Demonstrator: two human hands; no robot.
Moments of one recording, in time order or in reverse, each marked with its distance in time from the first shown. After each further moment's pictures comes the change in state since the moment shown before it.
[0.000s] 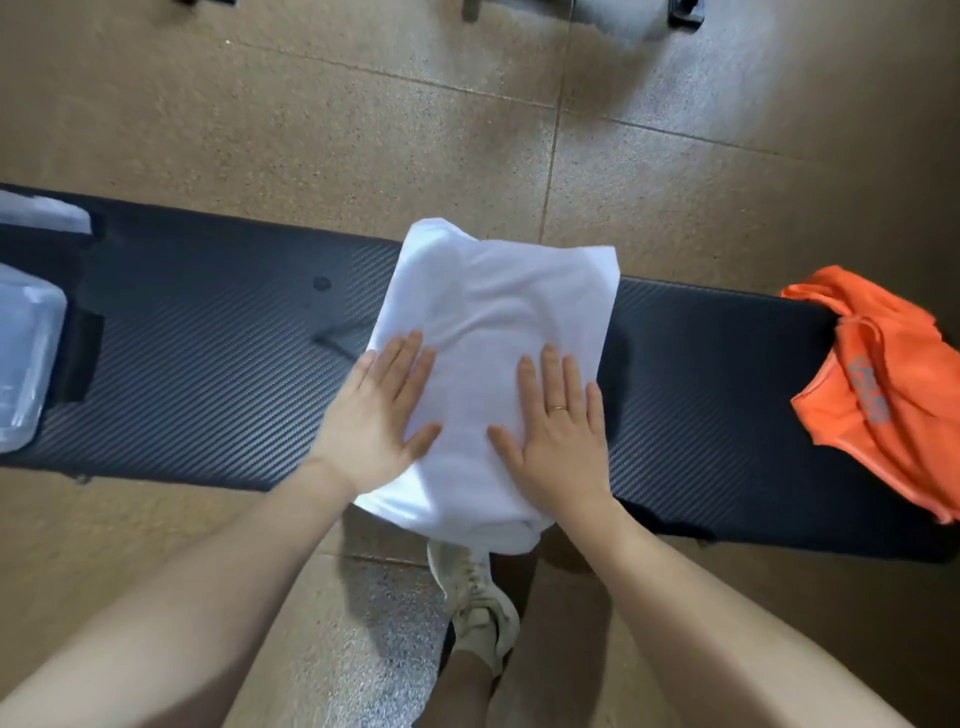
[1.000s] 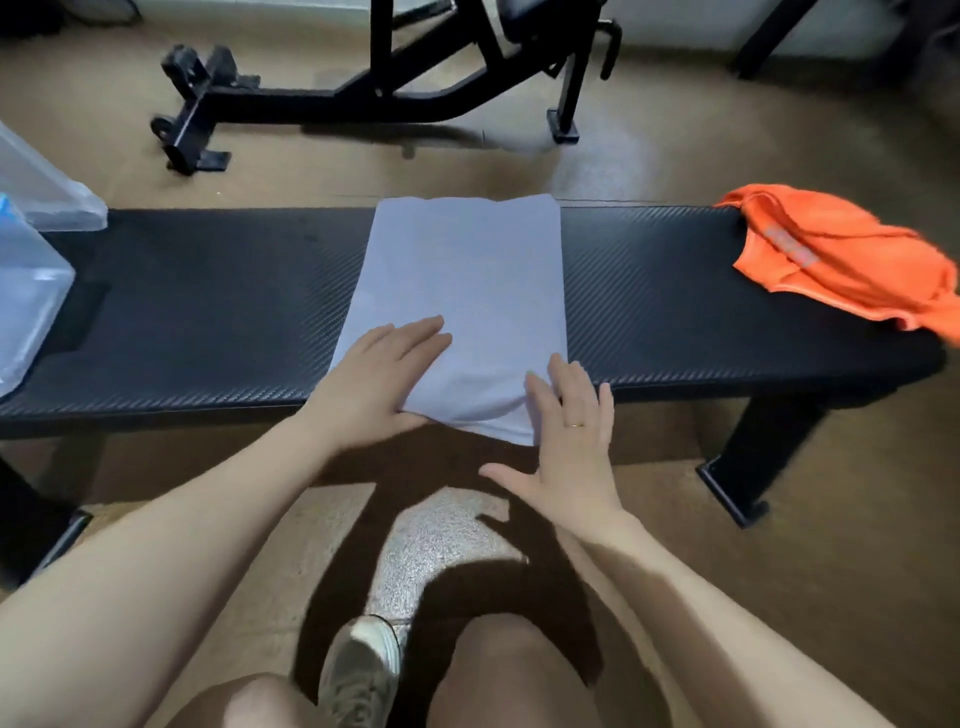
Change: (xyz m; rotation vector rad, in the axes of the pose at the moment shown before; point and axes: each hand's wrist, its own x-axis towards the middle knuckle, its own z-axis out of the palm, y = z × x) left_hand -0.055 0.012 0.031 0.150 0.234 0.327; right_hand -0.118 -0.022 0.080 0.144 0.535 0.008
